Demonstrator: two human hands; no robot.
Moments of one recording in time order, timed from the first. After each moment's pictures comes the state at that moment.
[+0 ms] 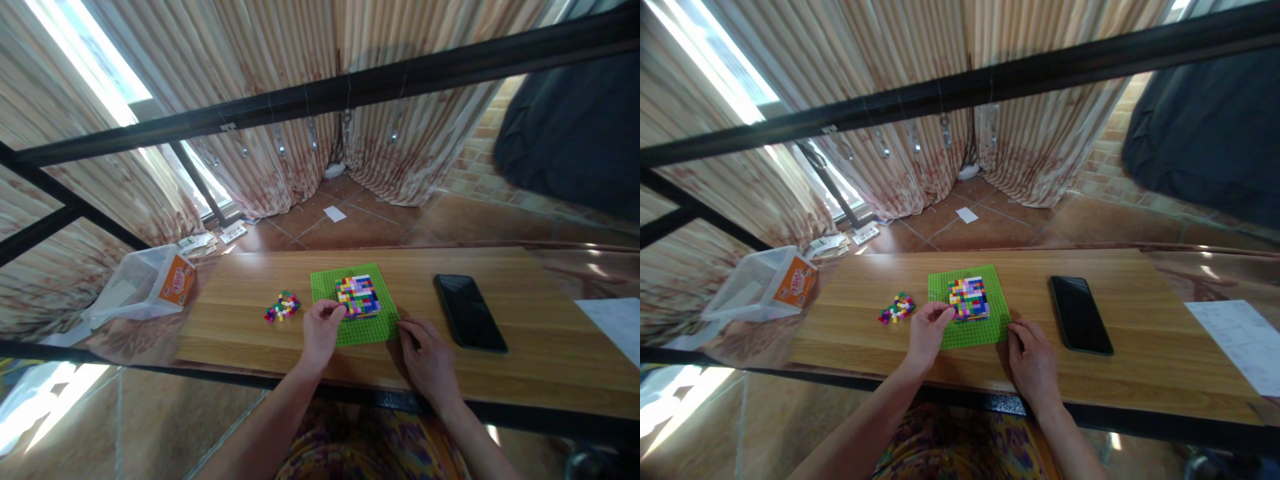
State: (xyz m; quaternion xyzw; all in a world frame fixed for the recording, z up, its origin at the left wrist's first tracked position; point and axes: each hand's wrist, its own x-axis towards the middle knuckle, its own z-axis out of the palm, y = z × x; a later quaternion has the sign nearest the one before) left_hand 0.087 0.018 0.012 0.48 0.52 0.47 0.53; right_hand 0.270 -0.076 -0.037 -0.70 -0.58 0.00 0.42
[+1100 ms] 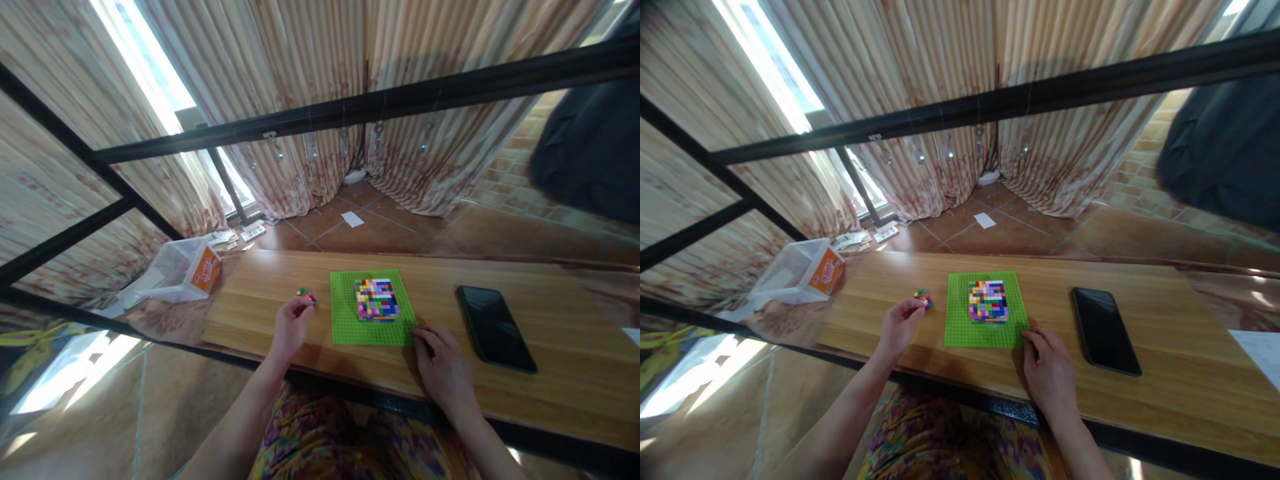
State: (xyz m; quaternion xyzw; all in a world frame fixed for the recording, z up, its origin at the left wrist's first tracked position) left_hand -0.004 0.032 0.025 0.54 0.54 0.48 0.43; right_hand 0.274 -0.075 -0.047 -0.69 -0.61 -0.03 0.38
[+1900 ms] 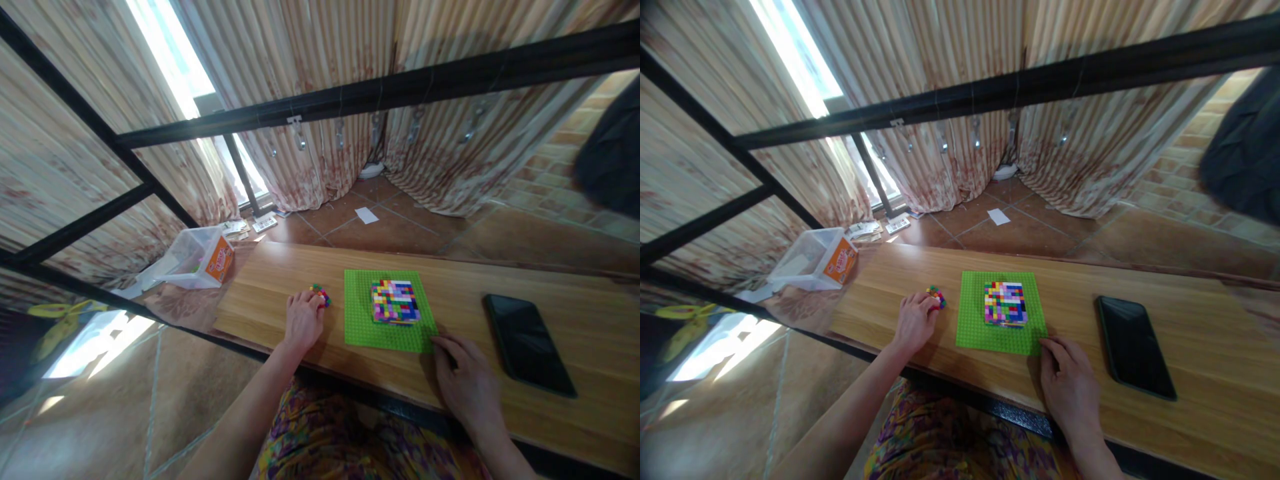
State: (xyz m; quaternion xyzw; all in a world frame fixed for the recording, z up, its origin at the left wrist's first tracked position) left_hand -0.015 0.036 0.014 0.80 0.57 0.16 0.04; right_hand 0.279 -0.078 -0.051 -0.69 -0.62 -0.04 0.37
